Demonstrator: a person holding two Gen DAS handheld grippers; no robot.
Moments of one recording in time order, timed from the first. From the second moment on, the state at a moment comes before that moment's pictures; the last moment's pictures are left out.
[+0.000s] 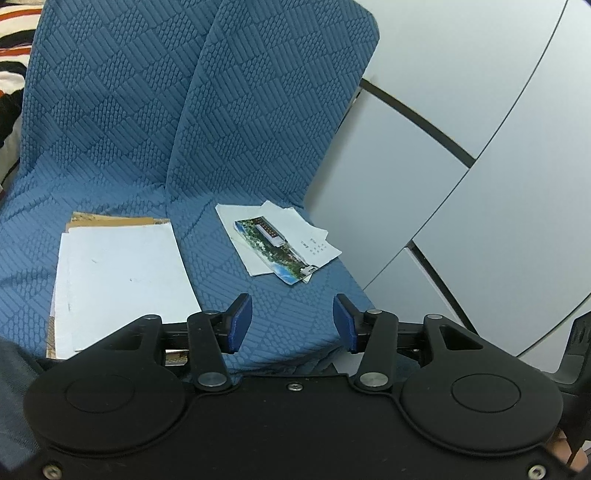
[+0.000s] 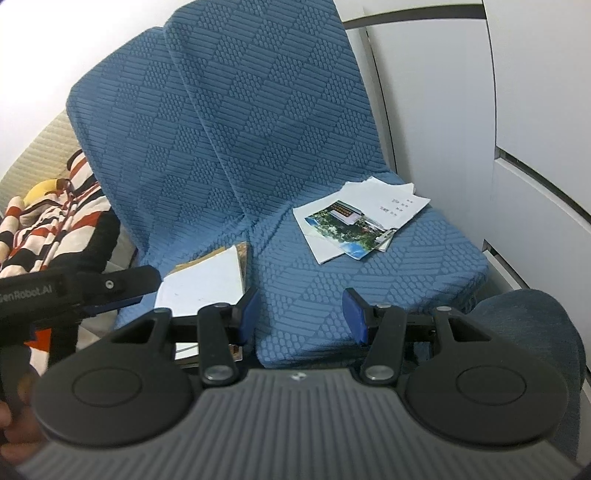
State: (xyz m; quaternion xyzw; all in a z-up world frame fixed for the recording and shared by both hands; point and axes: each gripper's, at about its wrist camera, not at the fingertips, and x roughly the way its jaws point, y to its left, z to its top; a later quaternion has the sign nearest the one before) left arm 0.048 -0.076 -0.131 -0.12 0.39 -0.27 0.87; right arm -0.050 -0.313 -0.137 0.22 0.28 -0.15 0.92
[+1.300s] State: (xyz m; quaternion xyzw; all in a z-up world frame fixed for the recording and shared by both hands) left arm 0.218 -0.163 -0.254 -0.14 0.46 -0.28 0.83; right arm 0.085 -0.433 -0.249 0.39 0.31 -0.18 0.85
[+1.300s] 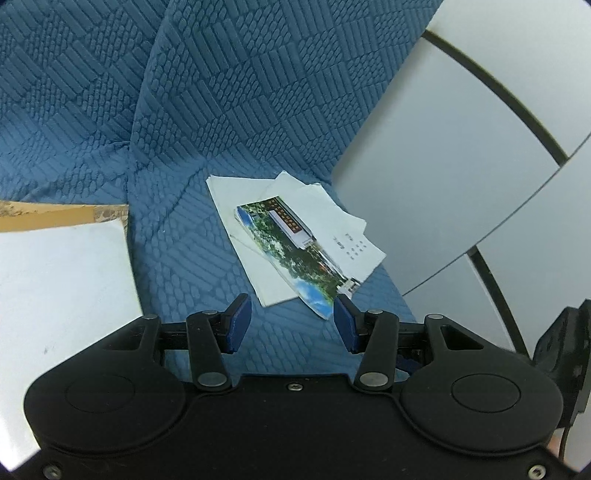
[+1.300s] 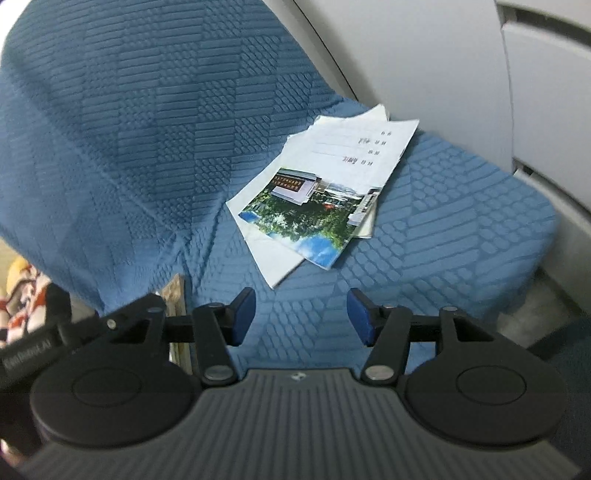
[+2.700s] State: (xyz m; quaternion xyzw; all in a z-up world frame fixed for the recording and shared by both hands) left arm 0.261 -0.178 -0.291 -0.18 0.52 -0.29 0.78; right arm 0.111 -0.487 -0.267 0.53 0.29 -0.19 0.77
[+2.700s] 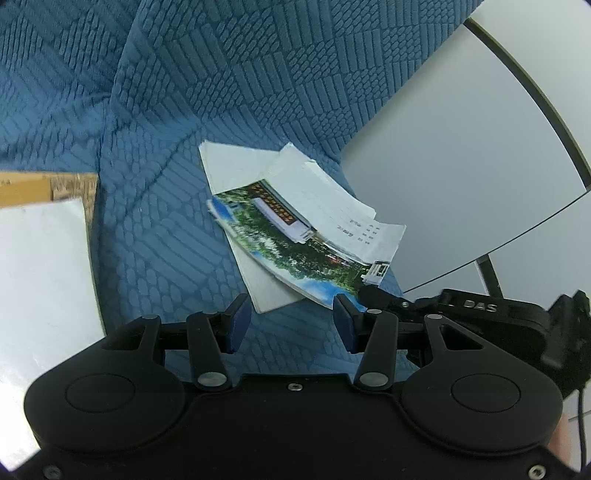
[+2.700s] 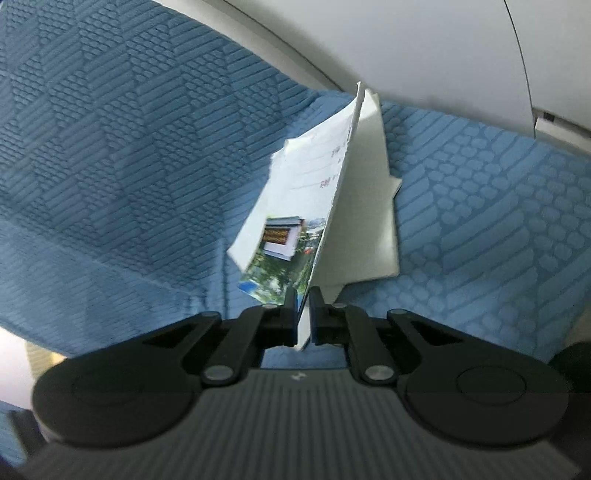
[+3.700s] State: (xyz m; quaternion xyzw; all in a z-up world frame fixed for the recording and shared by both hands) left arm 0.279 -0.126 -0.363 -0.48 0.57 -0.26 0.62; right arm 0.065 -0.458 -0.235 0.65 0.23 -0.06 0.72
